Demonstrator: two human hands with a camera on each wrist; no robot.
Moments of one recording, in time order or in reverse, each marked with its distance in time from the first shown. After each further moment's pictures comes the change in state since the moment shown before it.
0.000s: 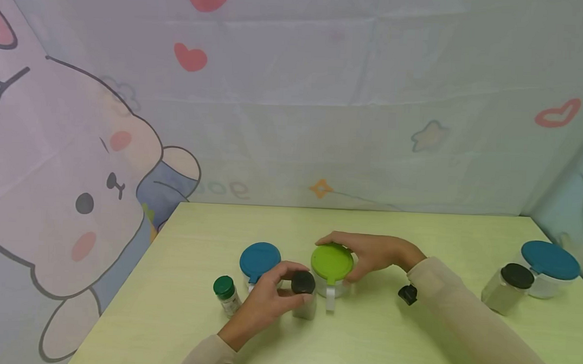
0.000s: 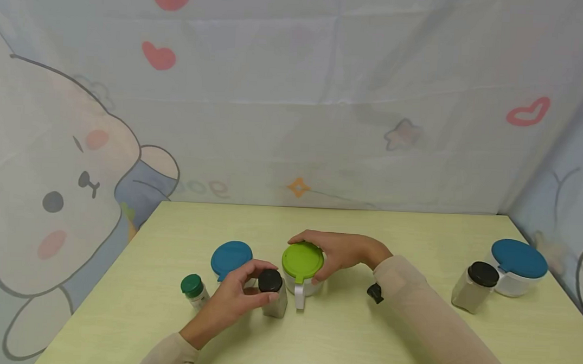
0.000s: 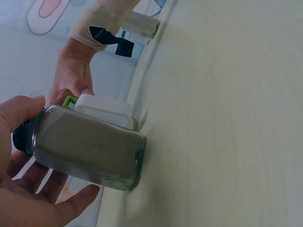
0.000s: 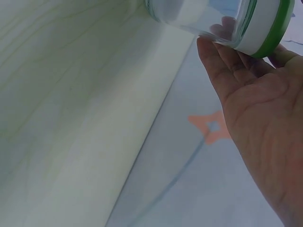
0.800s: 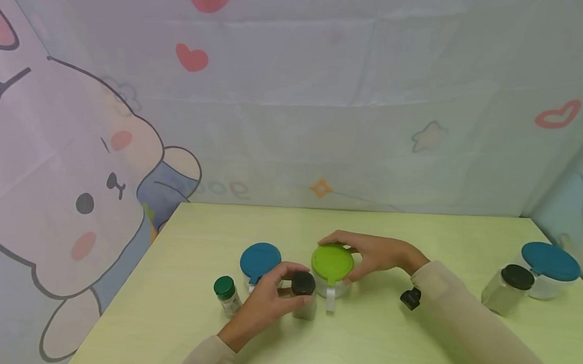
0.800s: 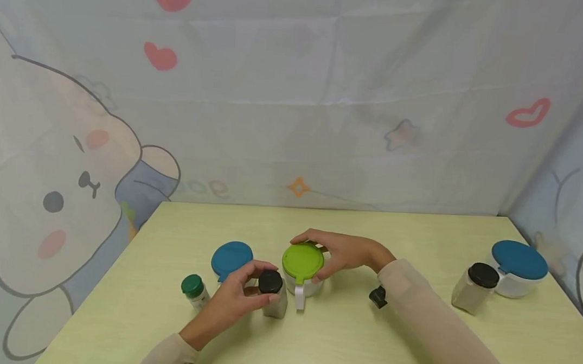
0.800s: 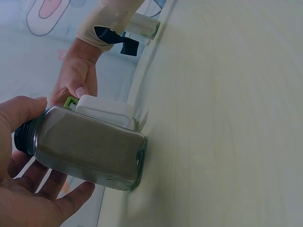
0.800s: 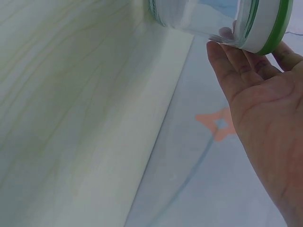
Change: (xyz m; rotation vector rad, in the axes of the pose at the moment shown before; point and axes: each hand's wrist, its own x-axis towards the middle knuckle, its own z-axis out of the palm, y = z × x) left_hand -0.001 0.001 0.002 0.011 0.010 -0.001; right_hand -0.004 0.009 0.003 0.133 0.039 -0.065
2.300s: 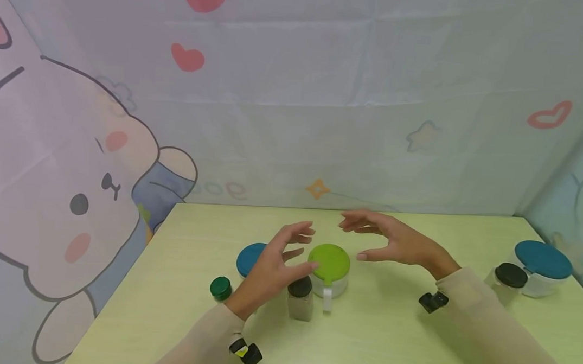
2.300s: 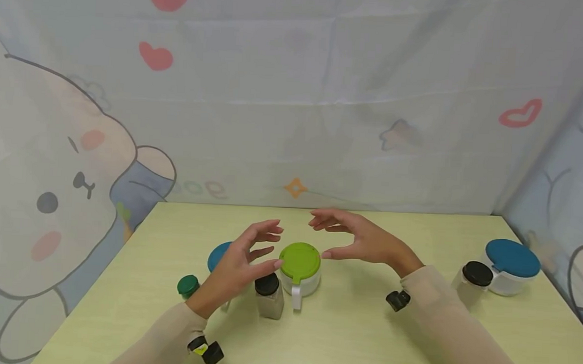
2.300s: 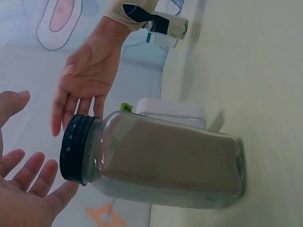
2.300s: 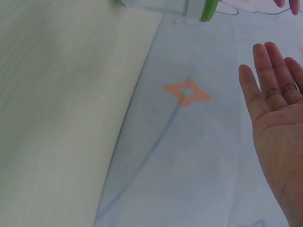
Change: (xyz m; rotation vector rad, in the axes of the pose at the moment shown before) left_hand 0.035 0.043 -0.004 0.083 0.030 0.242; right_hand -0.047 -0.020 -0.022 -0.016 0.318 -0.153
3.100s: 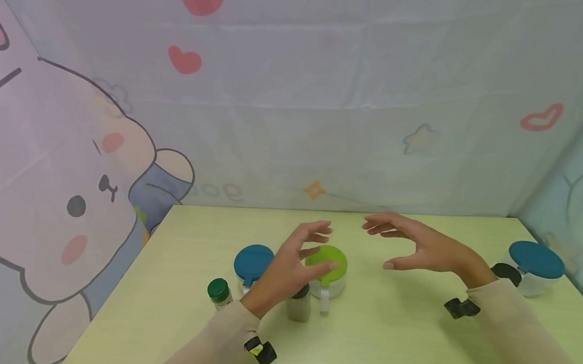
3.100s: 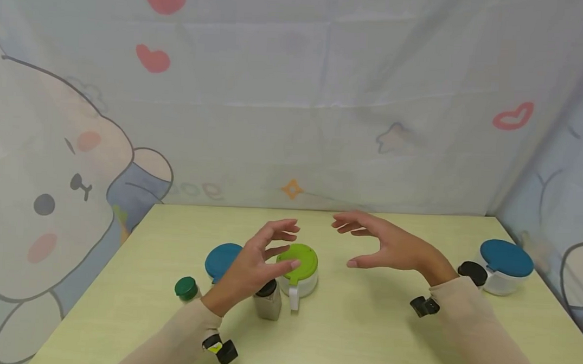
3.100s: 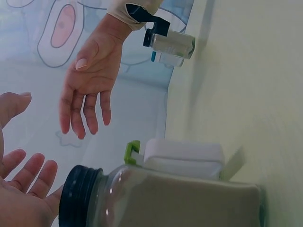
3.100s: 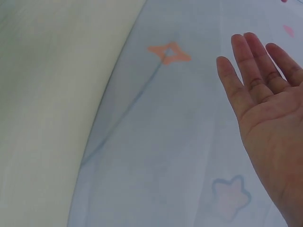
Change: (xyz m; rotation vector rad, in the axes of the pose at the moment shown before) left_hand 0.017 0.013 0.024 -0.047 -0.053 0.055; right_hand -0.042 -0.024 -0.027 -0.105 -0.025 0.057
